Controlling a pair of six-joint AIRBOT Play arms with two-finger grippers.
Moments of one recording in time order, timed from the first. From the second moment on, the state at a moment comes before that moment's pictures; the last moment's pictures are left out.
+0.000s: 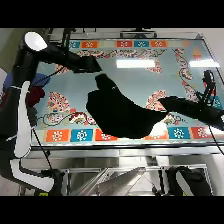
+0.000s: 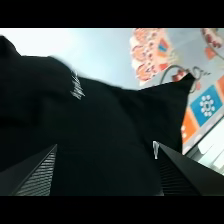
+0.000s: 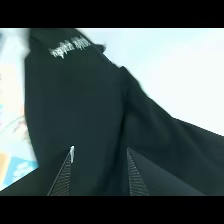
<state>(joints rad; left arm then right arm) -0.20 -1.69 2.00 0.93 -1.46 -1.43 -0.17 -0.73 0.75 -0.75 1.00 1.23</state>
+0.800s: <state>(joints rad) 0.00 -1.85 1.50 0.77 -1.28 -1.24 -0.42 -1.13 0.59 -0.81 0.99 1.22</state>
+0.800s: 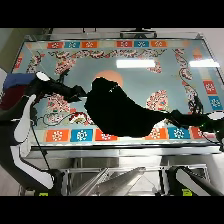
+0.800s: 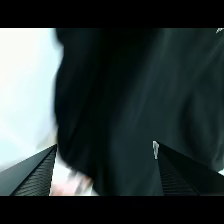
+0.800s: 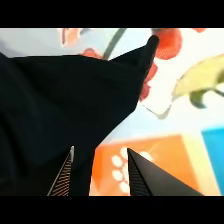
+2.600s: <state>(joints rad) 0.04 -0.97 1.58 0.83 -1.24 -1.15 -0.31 -0.83 1.41 -0.47 1.03 0.98</state>
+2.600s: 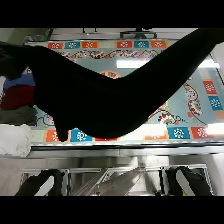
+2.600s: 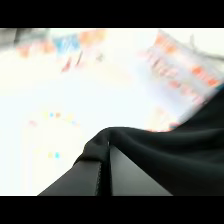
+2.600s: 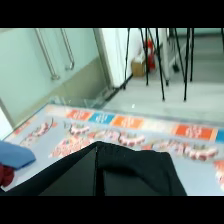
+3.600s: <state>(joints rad) 0.28 -1.67 1.42 0.90 -1.37 -1.14 -0.33 -1.55 1.14 -0.61 1.32 1.05</state>
